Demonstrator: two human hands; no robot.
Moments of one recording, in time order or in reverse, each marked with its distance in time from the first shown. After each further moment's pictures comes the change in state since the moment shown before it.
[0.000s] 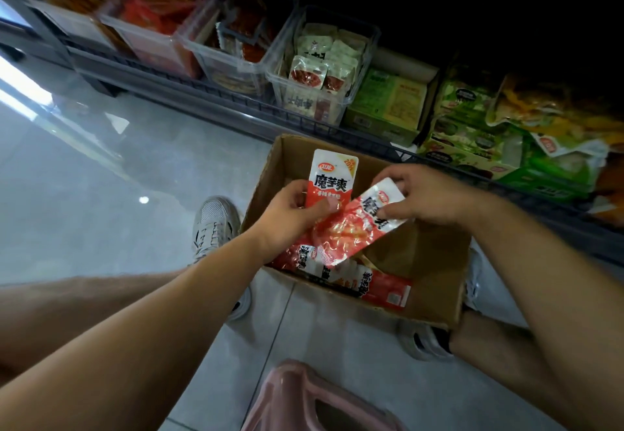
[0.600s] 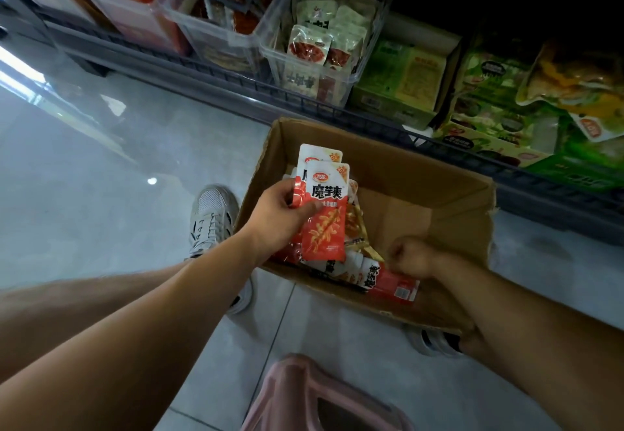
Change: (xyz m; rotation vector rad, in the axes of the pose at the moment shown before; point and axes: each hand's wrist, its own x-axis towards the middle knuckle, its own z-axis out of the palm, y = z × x) left_hand 0.017 -0.020 -0.009 0.105 0.139 -0.057; right_hand 0.054 0.148 0.086 -0.262 -0.147 0.423
